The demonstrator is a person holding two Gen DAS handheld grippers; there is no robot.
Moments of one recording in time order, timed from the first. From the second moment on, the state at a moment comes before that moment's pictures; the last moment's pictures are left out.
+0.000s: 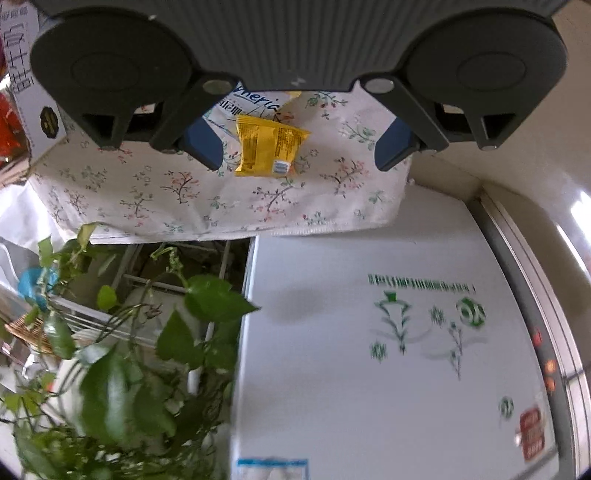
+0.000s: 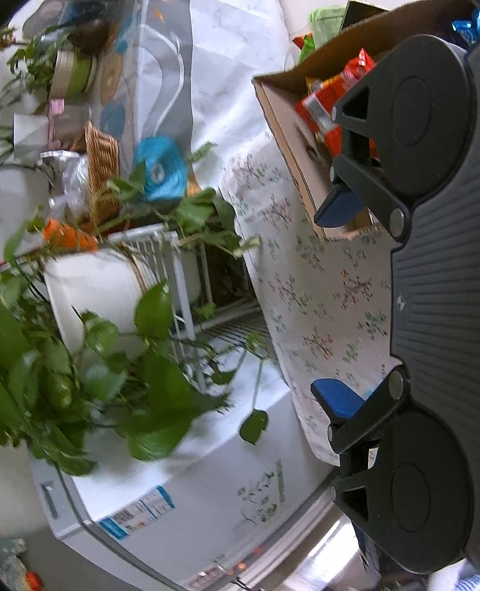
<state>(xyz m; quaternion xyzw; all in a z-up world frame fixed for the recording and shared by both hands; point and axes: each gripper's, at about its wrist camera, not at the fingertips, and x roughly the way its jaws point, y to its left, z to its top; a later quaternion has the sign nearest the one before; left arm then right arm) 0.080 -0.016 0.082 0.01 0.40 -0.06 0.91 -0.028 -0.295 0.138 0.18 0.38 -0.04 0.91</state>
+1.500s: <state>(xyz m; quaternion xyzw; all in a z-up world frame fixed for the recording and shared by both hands) 0.059 0.003 0.011 -0.05 0.51 -0.11 0.85 0.004 -0.216 0.063 0.14 0.50 0.03 0.86</state>
